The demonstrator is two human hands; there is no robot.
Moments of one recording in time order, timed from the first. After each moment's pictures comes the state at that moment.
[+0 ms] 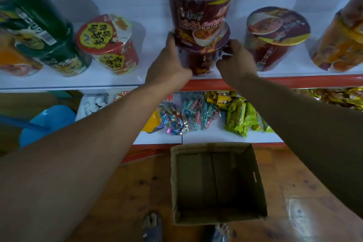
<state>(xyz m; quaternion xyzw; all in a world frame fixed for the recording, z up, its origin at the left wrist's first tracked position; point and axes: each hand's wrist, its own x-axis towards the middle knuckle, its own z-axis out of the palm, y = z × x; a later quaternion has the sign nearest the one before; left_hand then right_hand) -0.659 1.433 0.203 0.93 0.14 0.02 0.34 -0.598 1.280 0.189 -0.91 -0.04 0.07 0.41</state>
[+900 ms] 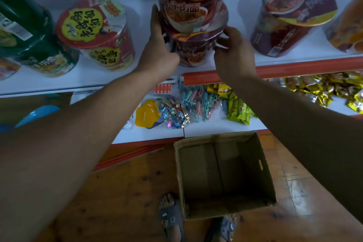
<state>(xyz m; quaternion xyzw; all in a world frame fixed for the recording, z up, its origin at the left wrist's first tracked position) -0.630 1.483 0.170 0.87 0.13 0.02 0.47 -0.603 1.320 0.159 -0.88 0.01 0.03 0.47</state>
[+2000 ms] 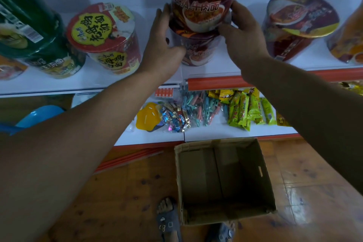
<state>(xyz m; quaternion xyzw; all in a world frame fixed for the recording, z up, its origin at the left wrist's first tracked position) -0.629 1.485 0.181 0.83 0.07 0.08 0.54 -0.580 1.319 0.196 -0.81 -0.06 0.04 0.58</state>
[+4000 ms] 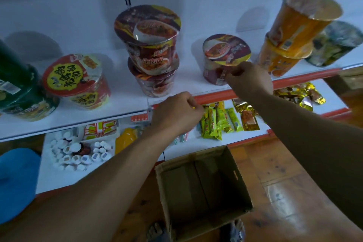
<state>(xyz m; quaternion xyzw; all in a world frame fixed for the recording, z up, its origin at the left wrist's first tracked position) -0.686 1.379 0.230 0.93 0.06 -0.14 0.34 -0.609 1.202 0.230 -0.96 0.09 -0.02 0.26</state>
